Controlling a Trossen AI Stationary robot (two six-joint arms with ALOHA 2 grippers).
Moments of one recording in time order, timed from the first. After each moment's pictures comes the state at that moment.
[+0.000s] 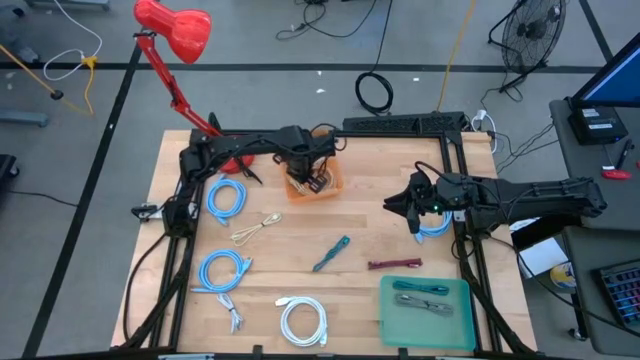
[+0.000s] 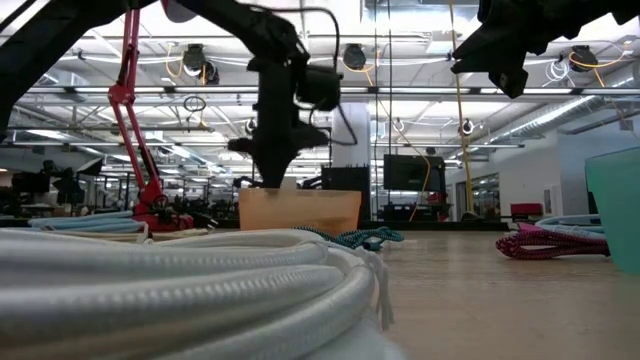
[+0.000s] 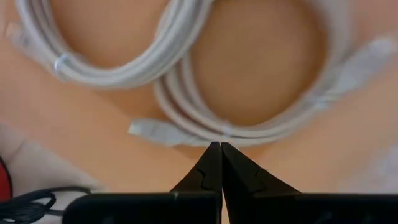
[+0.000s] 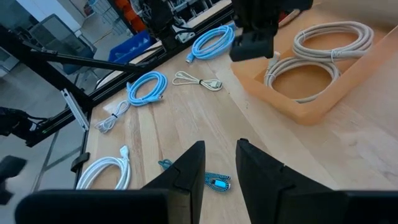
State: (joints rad) left arm 0.38 2.09 1.73 -1.17 -0.04 -0.51; right arm 0.01 0.74 0.62 -0.27 0.07 0.56
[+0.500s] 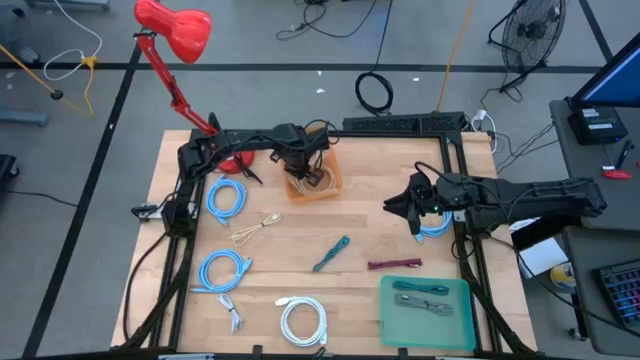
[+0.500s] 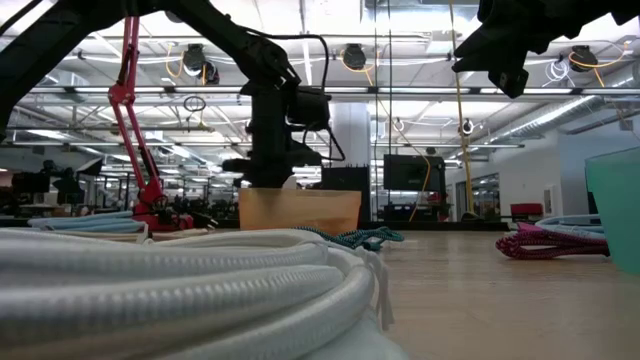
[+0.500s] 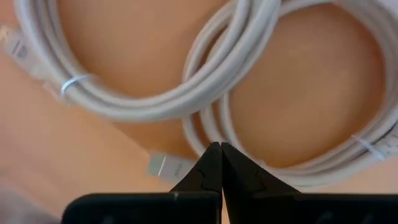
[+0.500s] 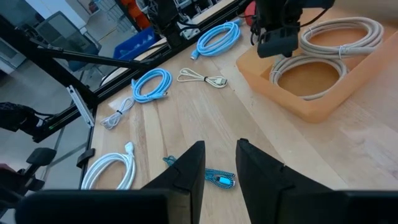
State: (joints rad) left arm 0.46 2.09 1.62 -1.03 0.00 -0.50; right arm 0.01 0.74 0.62 -0.27 0.05 0.56
